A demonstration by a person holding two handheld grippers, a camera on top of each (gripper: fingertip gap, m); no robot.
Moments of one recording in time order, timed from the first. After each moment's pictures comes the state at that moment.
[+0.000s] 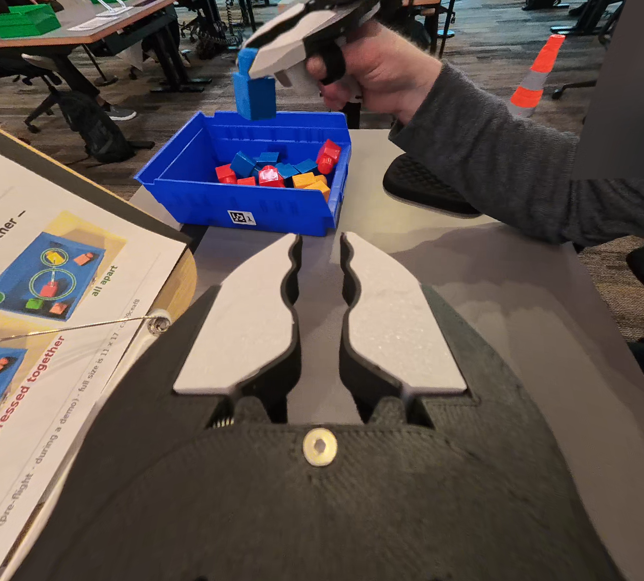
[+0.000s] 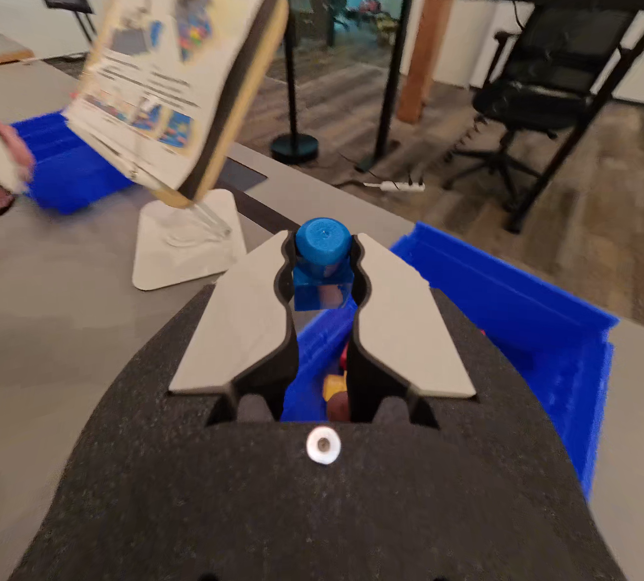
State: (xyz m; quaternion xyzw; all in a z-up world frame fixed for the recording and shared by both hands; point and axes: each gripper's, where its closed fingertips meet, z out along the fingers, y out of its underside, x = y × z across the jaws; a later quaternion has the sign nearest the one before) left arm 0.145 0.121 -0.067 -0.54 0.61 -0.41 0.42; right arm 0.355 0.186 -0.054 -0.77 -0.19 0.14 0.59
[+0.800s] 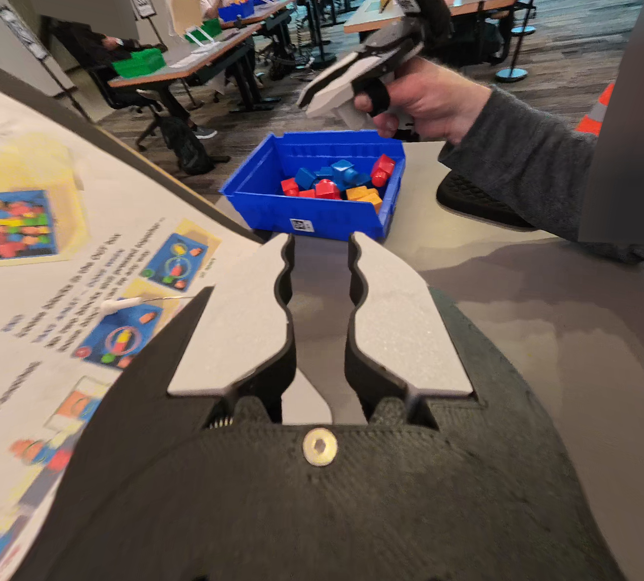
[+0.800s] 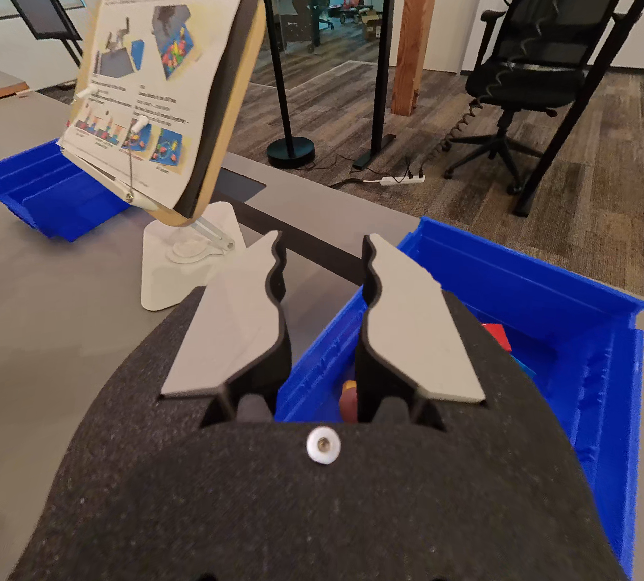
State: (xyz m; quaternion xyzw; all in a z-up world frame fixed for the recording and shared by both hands) left arm 0.116 0.141 -0.029 -0.55 0.58 -0.34 0.50; right arm 0.351 0.196 -0.056 -0.78 -0.15 0.15 0.59
